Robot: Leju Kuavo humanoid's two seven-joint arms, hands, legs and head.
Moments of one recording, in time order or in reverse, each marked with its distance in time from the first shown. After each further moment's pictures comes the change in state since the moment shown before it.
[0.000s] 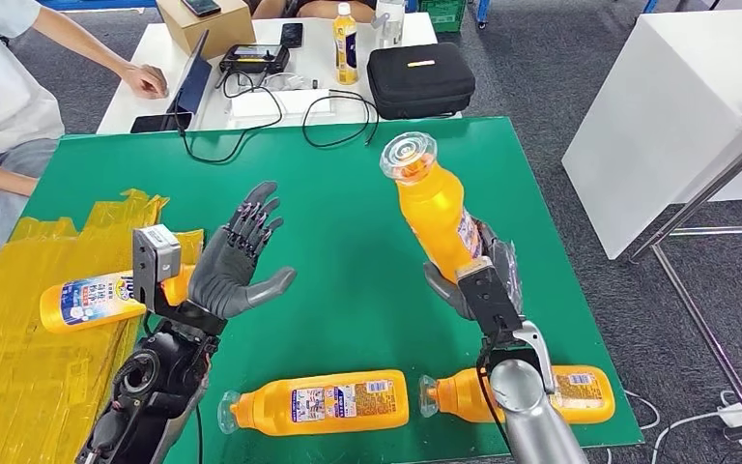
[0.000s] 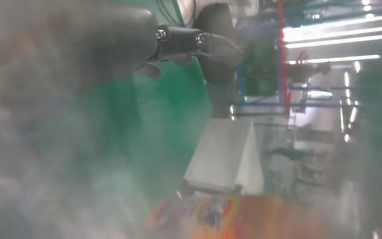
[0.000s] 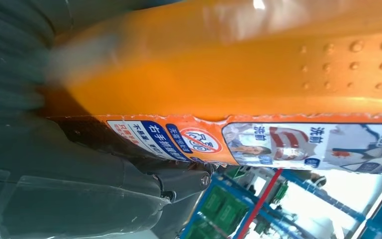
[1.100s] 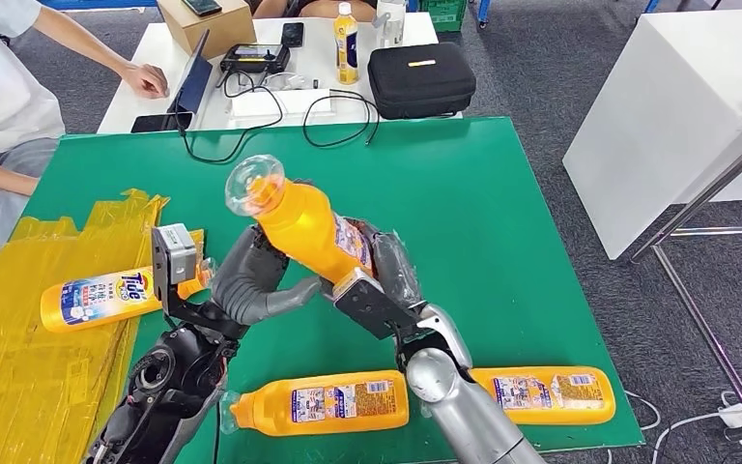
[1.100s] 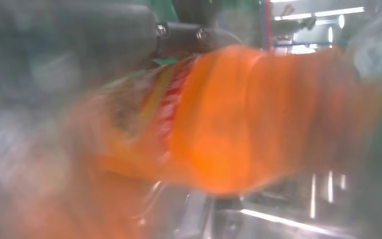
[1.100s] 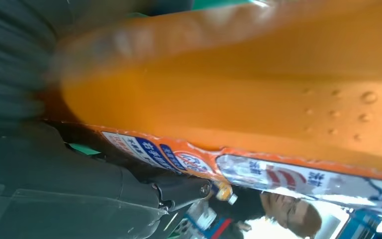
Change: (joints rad) left arm -0.047 0.000 -0.111 -0.003 0.087 -0.047 -0.008; right arm -0.158 0.113 0.299 0.198 0.056 0.063 -0.039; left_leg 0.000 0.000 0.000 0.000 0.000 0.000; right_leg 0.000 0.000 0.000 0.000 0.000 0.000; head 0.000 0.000
